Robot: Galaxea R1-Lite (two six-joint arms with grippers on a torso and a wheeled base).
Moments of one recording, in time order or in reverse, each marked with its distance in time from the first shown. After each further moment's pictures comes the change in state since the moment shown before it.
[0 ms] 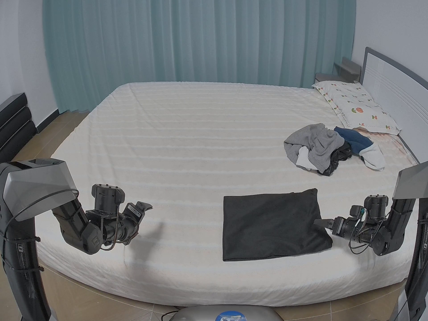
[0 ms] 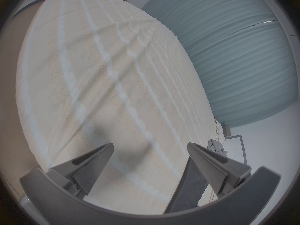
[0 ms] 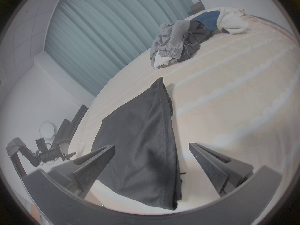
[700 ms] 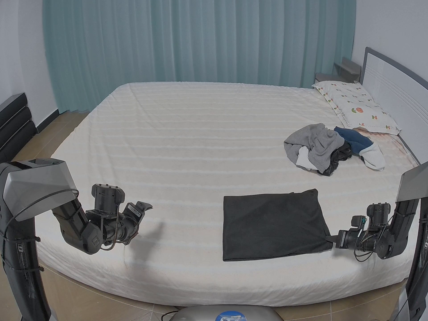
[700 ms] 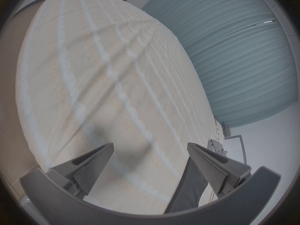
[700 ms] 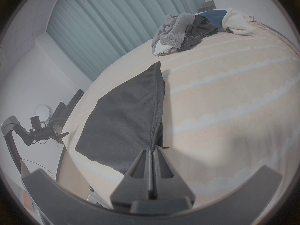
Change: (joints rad) left arm 0.000 0.000 -0.001 0.000 -0.001 -0.001; right arm -0.044 0.003 0.068 0.070 0.024 -0.207
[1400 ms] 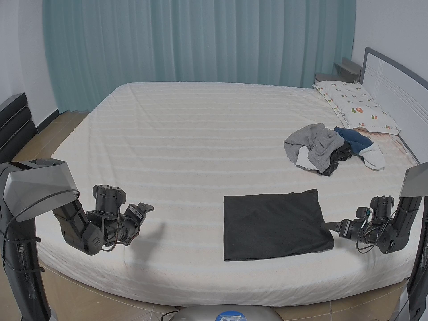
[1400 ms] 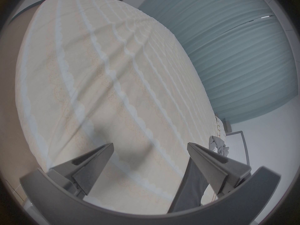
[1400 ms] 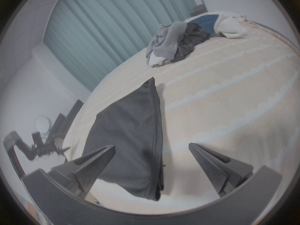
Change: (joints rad) left arm -0.008 0.001 0.005 0.001 0.000 0.033; right arm -0.021 -0.030 -0.049 0.002 -0.010 0.104
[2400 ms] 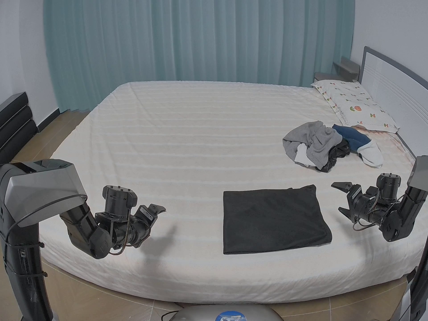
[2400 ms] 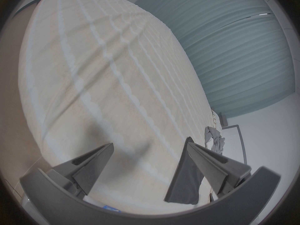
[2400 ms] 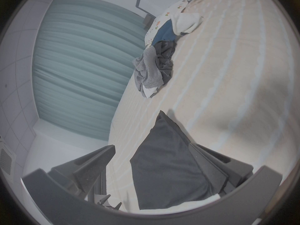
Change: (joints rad) left arm -0.078 -0.005 -0.009 0.000 0.001 -0.037; right arm 0.037 -0.141 -0.080 -0.037 -0.098 0.711
